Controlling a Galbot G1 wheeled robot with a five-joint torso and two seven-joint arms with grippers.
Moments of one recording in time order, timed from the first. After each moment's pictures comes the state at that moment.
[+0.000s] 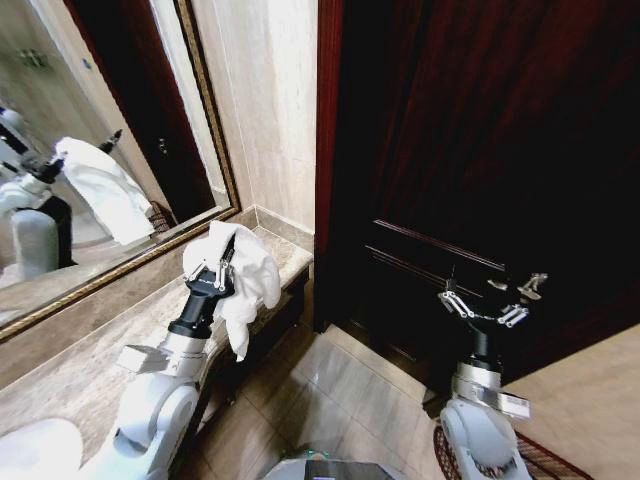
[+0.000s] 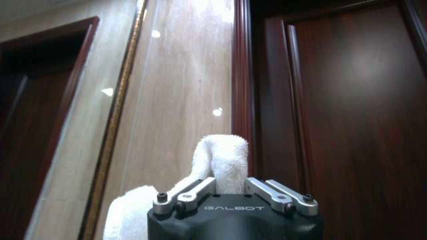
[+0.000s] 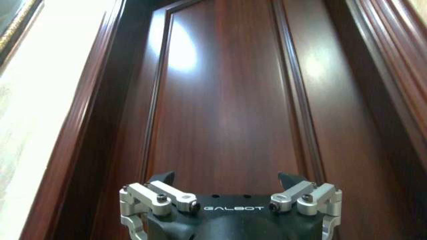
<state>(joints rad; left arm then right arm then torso) 1.54 -1.18 -0.65 -2.39 -0.47 -0.20 0.09 -1.58 1.40 0.61 2.21 0.04 0.50 0.29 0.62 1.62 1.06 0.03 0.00</state>
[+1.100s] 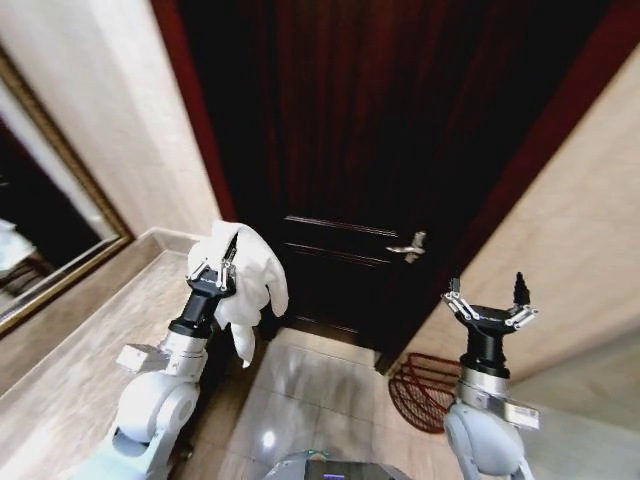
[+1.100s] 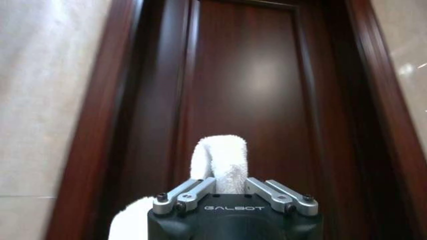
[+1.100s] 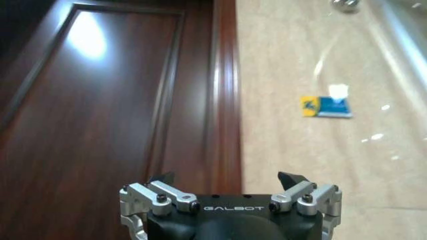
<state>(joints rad) 1.53 -1.17 -0.65 -2.40 -0.48 -0.20 0.09 -1.61 1.41 0.61 2.27 -0.01 0.51 0.28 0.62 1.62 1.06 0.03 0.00</state>
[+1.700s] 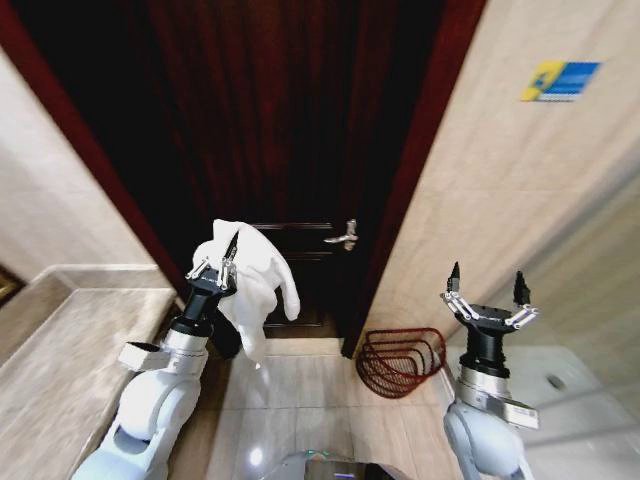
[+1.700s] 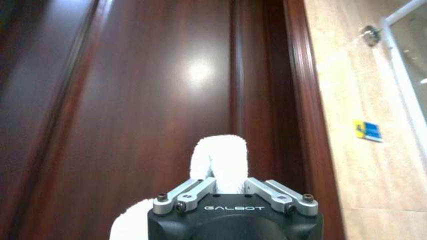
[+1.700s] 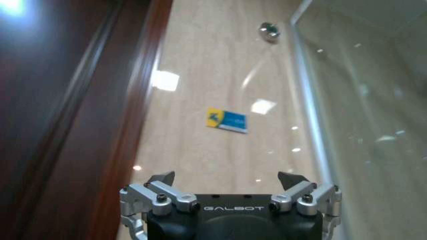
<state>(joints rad) 1.52 -1.17 -0.65 -2.39 -0.48 -0.20 0.09 -1.61 1.41 0.61 2.25 -0.01 0.51 0.28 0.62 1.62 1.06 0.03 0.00</state>
